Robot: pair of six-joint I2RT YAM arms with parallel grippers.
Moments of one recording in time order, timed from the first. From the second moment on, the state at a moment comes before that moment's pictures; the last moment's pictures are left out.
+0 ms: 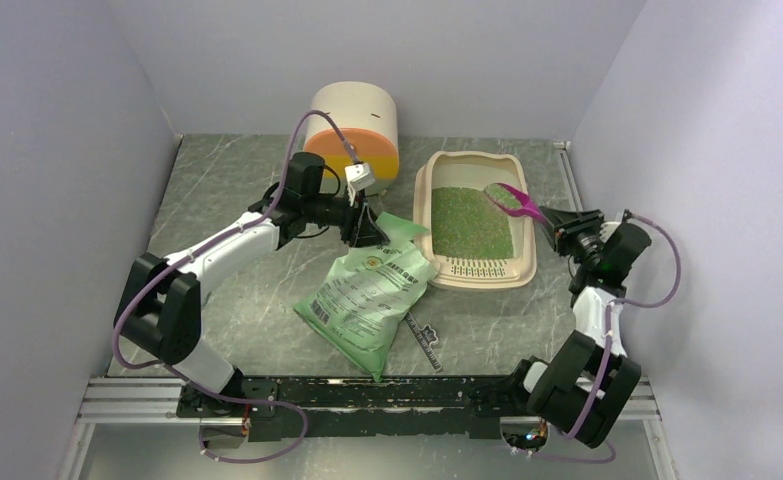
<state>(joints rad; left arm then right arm) -0.53 1.58 1.12 -0.03 0.94 0.02 -0.57 1.12 0.52 0.34 -0.79 1.15</state>
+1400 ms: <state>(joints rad) -0.52 1.07 0.87 -0.06 0.72 -0.02 -0.36 0.78 0.77 -0.41 -0.25 0.62</state>
